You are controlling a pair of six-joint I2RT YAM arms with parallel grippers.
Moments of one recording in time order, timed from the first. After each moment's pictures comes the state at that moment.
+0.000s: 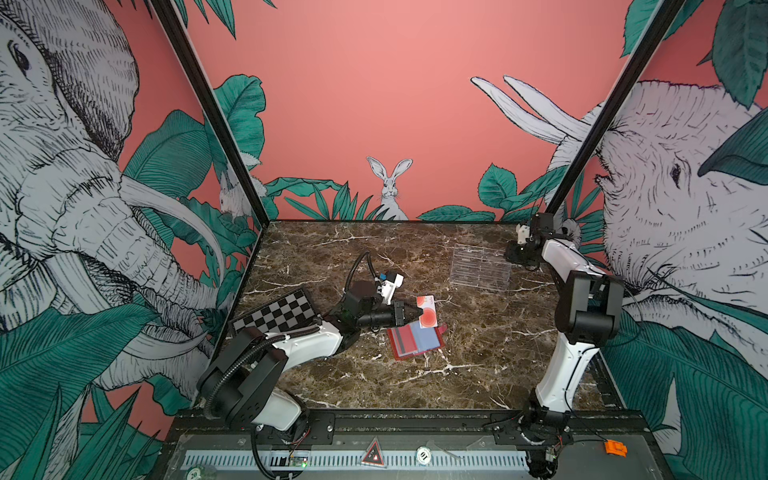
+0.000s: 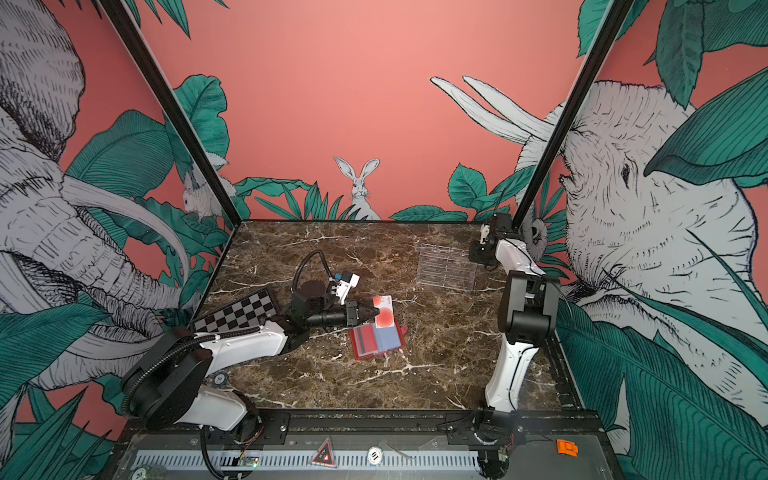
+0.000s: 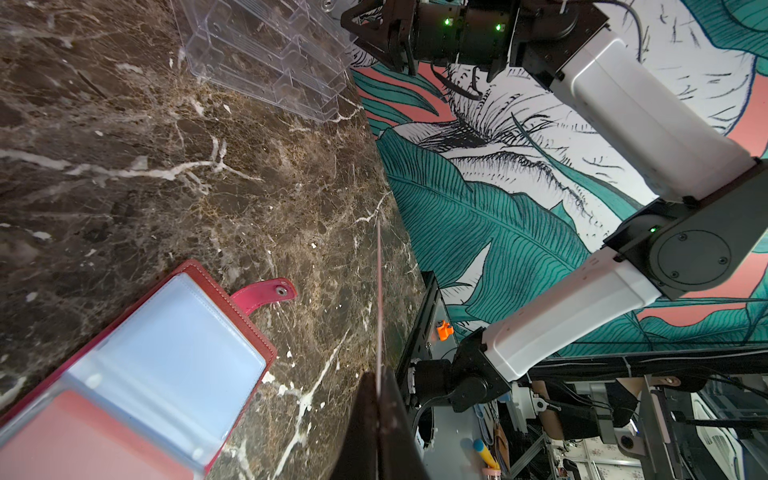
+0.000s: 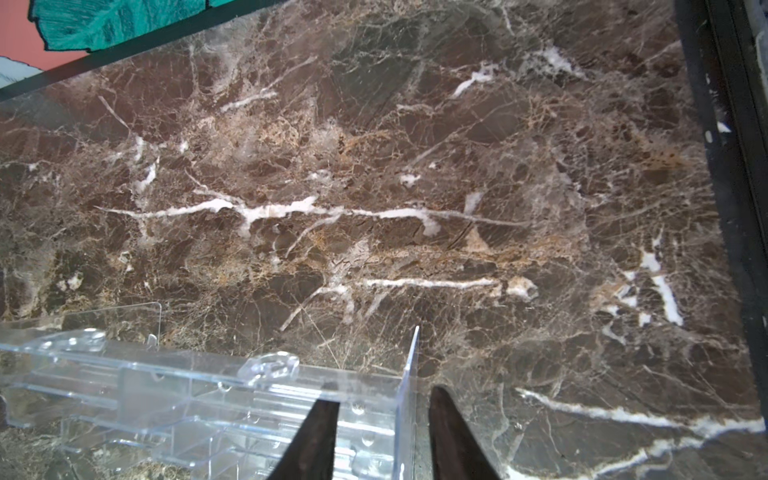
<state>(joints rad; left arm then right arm) -0.71 1.45 0.62 0.51 0.66 -0.90 -0.14 2.01 1.60 -0.60 -0.19 0.07</state>
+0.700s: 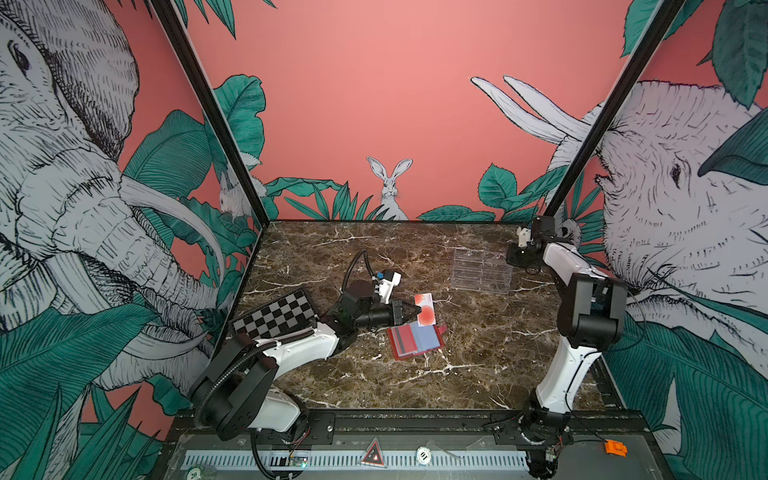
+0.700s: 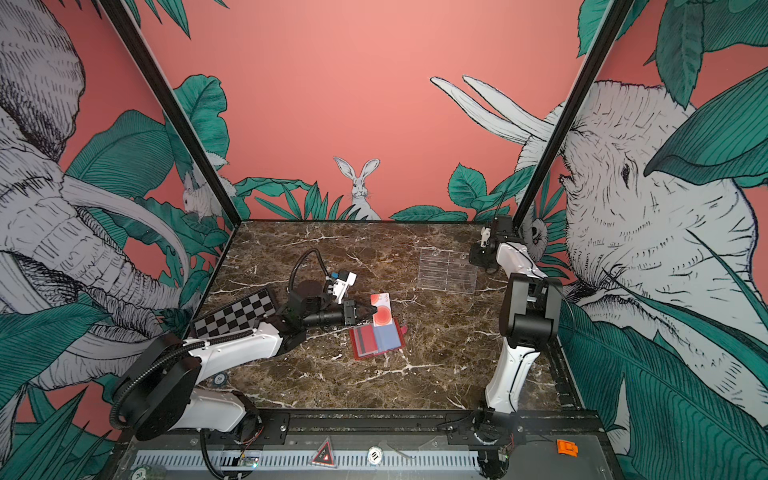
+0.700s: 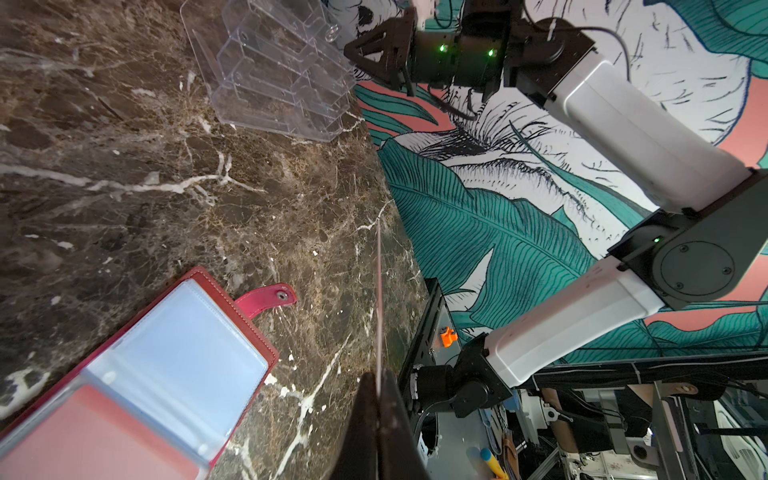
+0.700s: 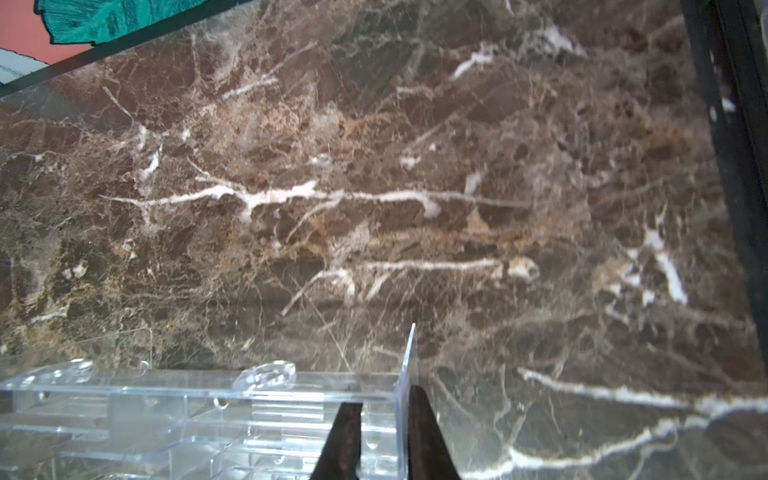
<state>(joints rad) -0.70 1.37 0.62 0.45 0.62 -0.87 -0.14 1.94 1.50 -0.58 -0.20 0.11</state>
